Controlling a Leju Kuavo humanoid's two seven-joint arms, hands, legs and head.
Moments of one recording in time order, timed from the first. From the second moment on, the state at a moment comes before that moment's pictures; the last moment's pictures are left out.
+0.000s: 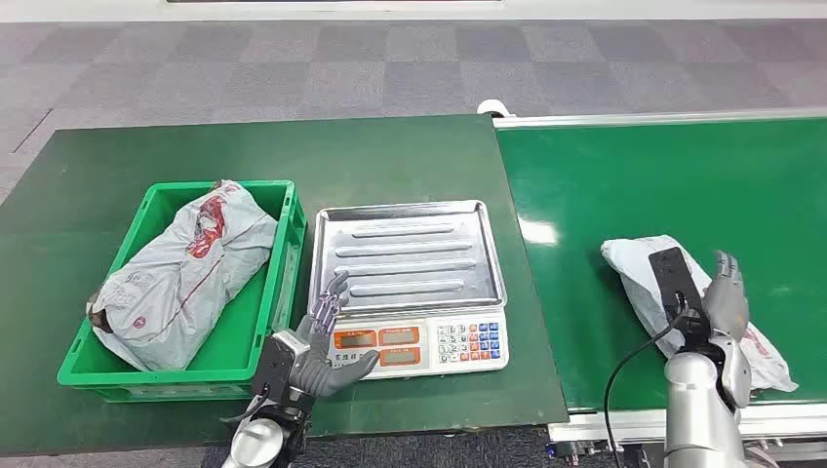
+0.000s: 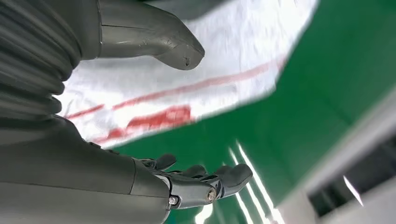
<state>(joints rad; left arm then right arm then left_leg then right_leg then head) -0.05 -0.19 -0.29 -1.25 -0.11 -0.05 -0.45 -0.39 -0.07 -0.47 -0.90 1.05 -0.16 -0.04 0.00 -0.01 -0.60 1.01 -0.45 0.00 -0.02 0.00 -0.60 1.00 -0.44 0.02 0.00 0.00</state>
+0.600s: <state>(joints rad) -0.07 -0.20 -0.29 -1.20 -0.09 -0.06 -0.44 -0.53 -0.24 -0.30 -0.49 1.19 0.11 0.17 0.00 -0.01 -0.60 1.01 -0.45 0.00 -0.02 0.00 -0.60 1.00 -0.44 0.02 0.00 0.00</state>
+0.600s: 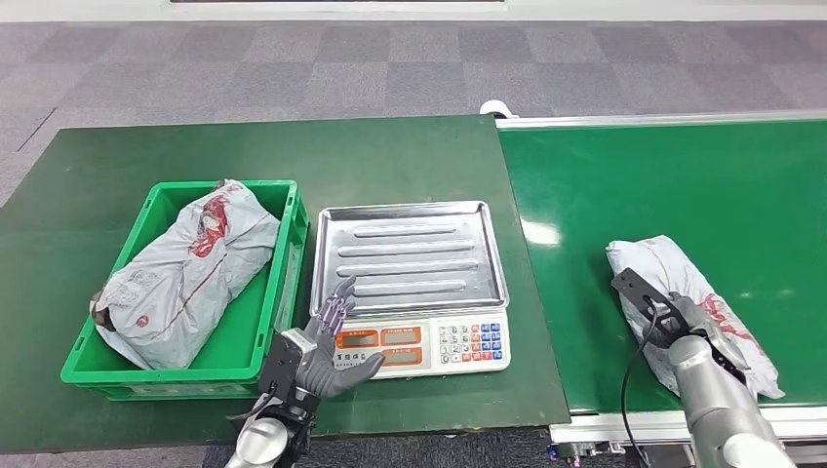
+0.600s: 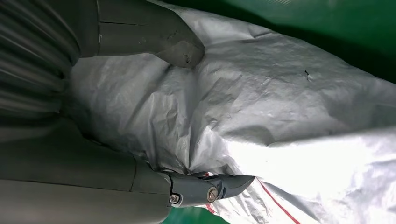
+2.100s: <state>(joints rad) -0.07 -0.21 -0.29 -1.20 -0.07 -0.01 -0.43 -0.56 -0.26 -0.19 -0.42 1.21 0.16 0.12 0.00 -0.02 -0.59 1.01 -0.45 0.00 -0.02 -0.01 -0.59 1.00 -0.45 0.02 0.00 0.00</state>
